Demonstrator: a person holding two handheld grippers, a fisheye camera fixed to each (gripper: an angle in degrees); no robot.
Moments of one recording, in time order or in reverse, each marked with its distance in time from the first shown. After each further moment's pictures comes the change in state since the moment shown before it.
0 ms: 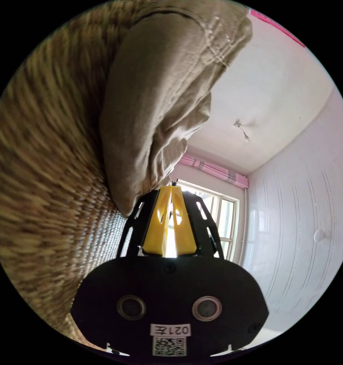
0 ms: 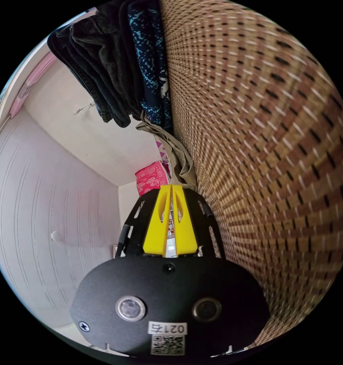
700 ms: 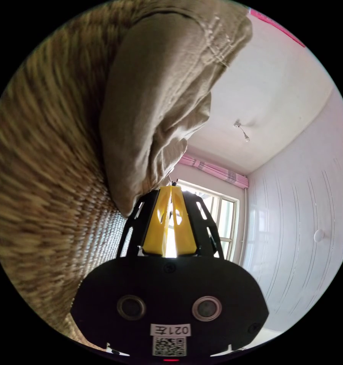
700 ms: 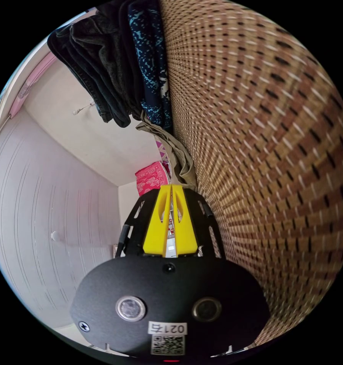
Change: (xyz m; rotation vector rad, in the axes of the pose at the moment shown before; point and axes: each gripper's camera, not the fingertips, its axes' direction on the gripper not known) left arm 0.001 -0.005 -0.002 0.001 0.000 0.000; right arm -0.001 -0.001 -0.002 0.000 0.000 0.000
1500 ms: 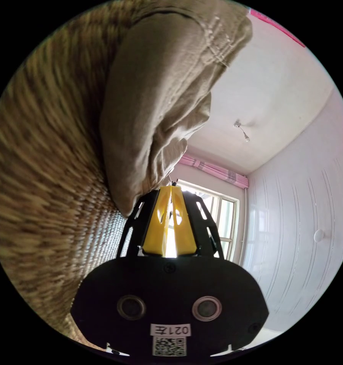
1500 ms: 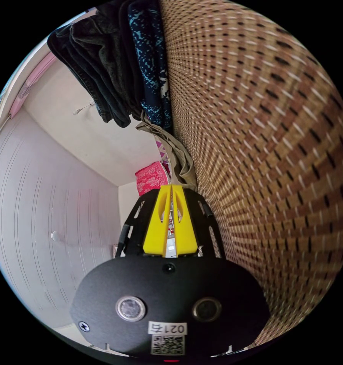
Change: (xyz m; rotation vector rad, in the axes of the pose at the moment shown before) left arm 0.000 -0.004 -0.001 0.001 0.000 0.000; right arm 0.000 -0.001 -0.002 0.000 0.000 0.000
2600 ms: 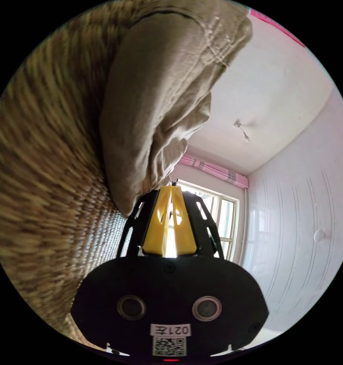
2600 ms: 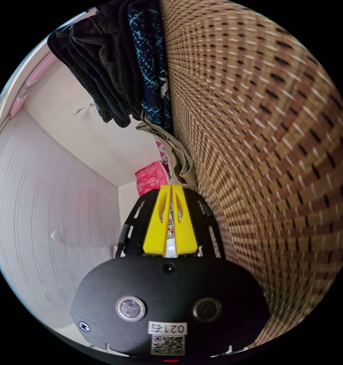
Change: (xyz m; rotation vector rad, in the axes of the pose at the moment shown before) left arm -0.020 -0.025 0.002 2.664 0.177 0.075; right arm 0.029 0.038 -0.082 -0.700 2.391 -0.573
